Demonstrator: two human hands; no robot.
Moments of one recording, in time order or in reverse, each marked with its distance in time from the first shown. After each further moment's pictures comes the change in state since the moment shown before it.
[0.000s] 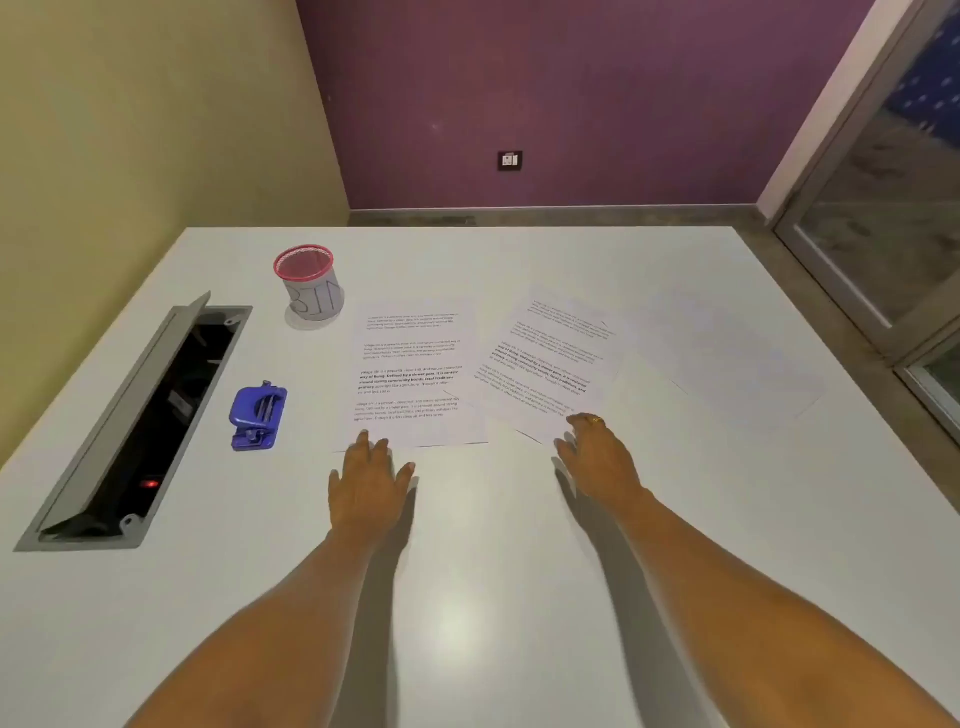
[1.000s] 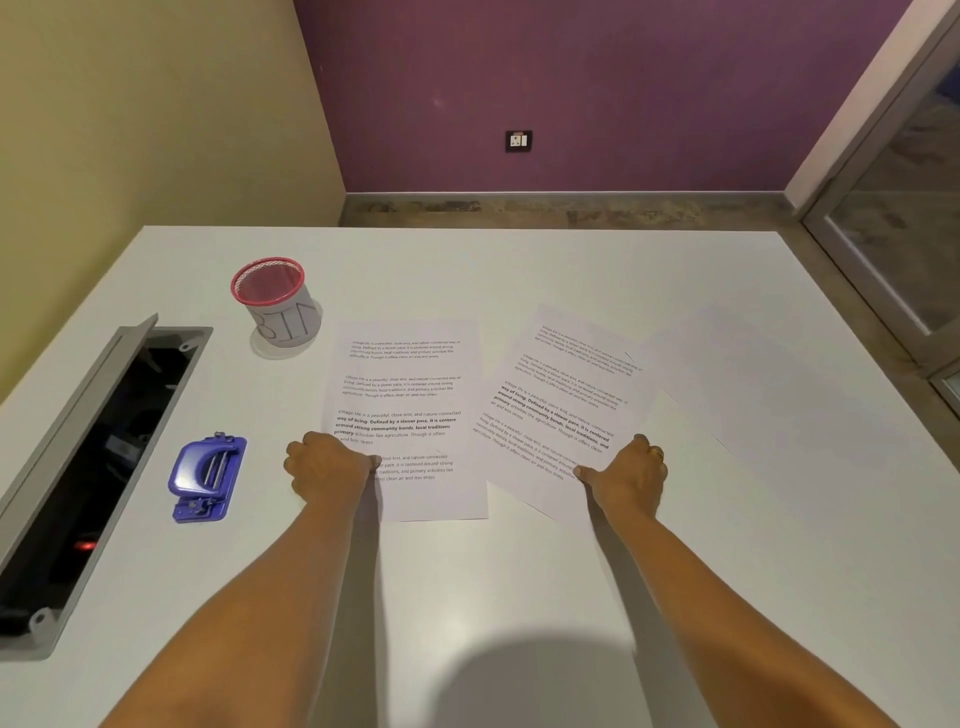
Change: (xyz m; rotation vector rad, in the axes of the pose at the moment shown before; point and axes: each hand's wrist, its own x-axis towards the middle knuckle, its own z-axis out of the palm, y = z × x) left_hand 0.133 0.022 -0.024 -0.362 0.069 -0.598; right_hand 0.100 0.011 0.011 0.131 0.205 0.514
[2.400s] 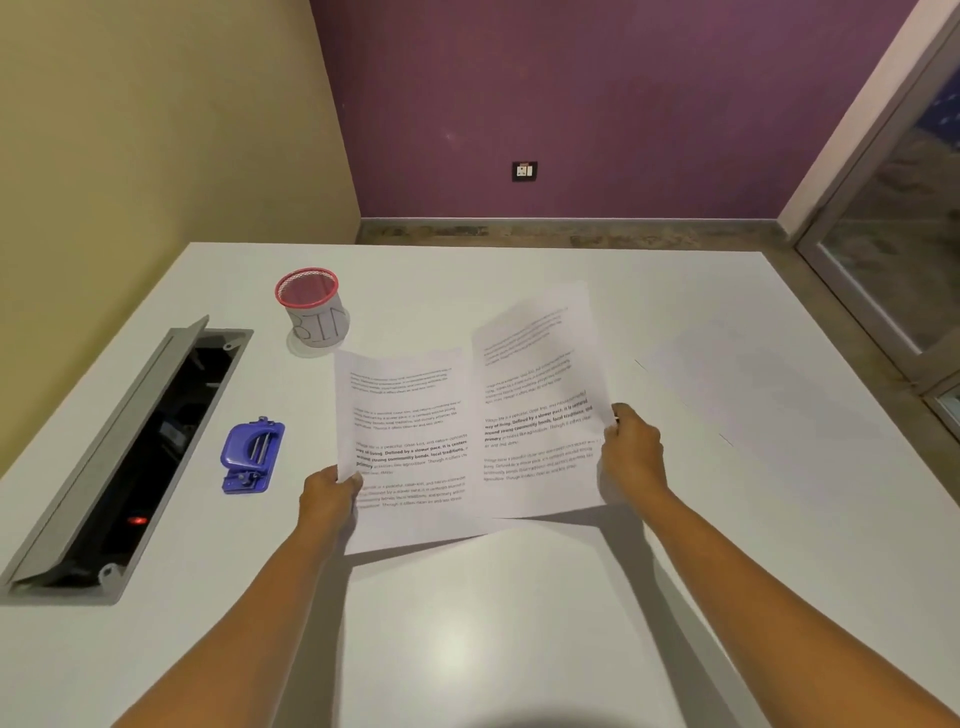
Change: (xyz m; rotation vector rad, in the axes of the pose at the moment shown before) left_hand -0.029 -0.076 -0.026 -0.552 -0.256 0.037; right_hand -0.042 -0.017 -0.053 0.166 -0.072 -0.224
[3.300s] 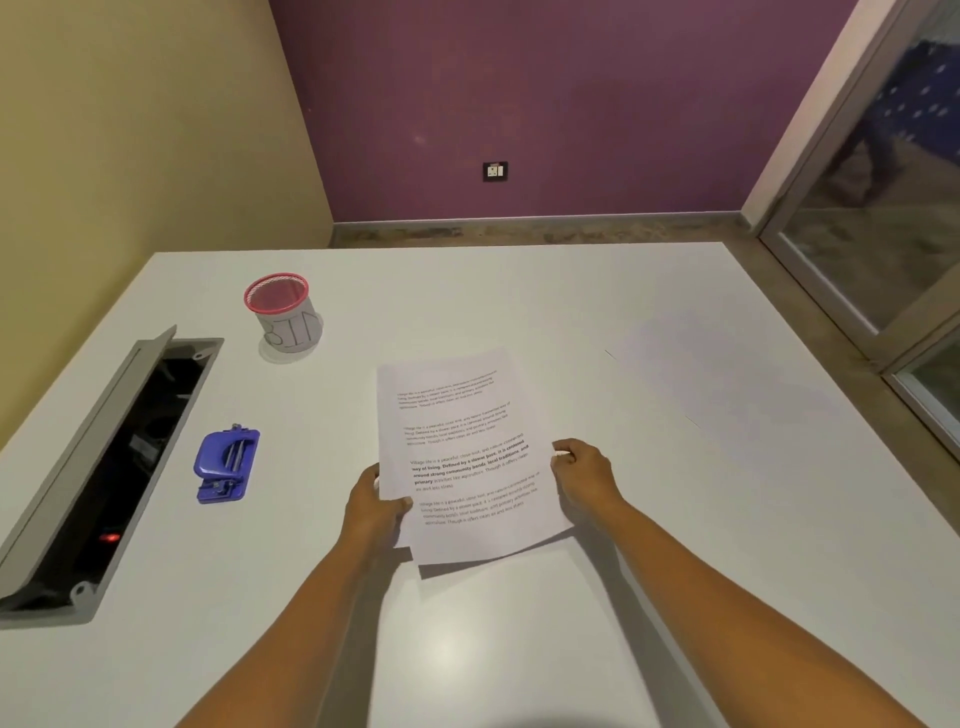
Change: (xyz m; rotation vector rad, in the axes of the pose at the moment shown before) left_hand -0.045 0.002 0.051 -0.041 -0.237 0.050; right_hand -0.013 0.034 0.028 0.177 -0.182 0.083
